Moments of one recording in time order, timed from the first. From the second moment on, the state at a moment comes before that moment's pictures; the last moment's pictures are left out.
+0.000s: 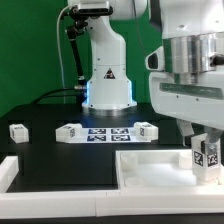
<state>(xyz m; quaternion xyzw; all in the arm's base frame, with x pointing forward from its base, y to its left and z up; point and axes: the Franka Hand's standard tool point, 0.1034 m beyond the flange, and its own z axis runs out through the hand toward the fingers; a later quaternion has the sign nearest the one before) 0.631 0.103 0.081 -0.78 0.62 0.01 0.07</state>
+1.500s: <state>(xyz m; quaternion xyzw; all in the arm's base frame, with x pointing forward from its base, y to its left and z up) 0.622 0.130 0.073 -0.97 0.24 -0.05 0.02</state>
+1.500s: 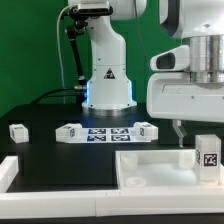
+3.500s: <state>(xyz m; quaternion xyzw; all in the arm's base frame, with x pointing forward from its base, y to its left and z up) 0.626 0.134 0.075 -0.76 0.64 -0.01 0.10</state>
